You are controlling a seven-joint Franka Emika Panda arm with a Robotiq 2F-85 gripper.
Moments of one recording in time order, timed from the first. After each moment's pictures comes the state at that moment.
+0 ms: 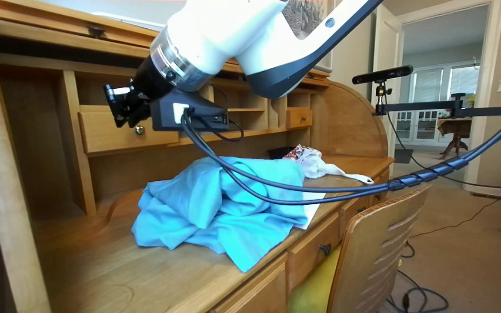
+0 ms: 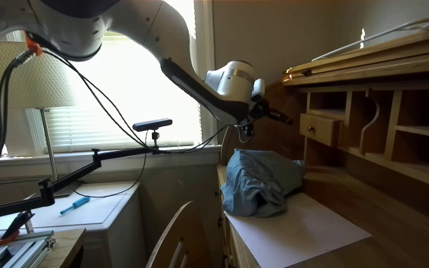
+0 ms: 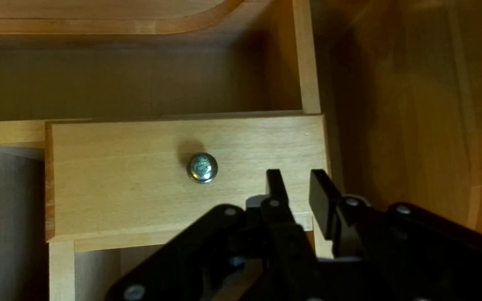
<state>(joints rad) 0.72 0.87 -0.42 -1.26 -1.49 2.95 2.03</state>
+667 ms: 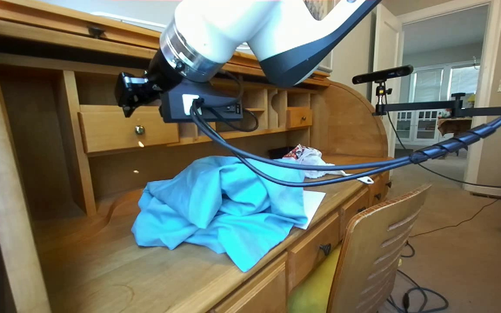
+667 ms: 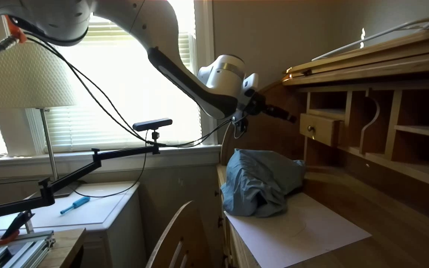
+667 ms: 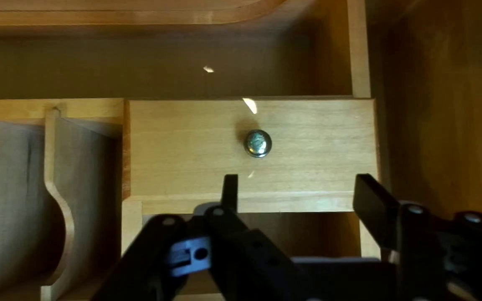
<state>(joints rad) 0.78 0.77 -0.44 -1.41 -1.47 2.80 2.01</state>
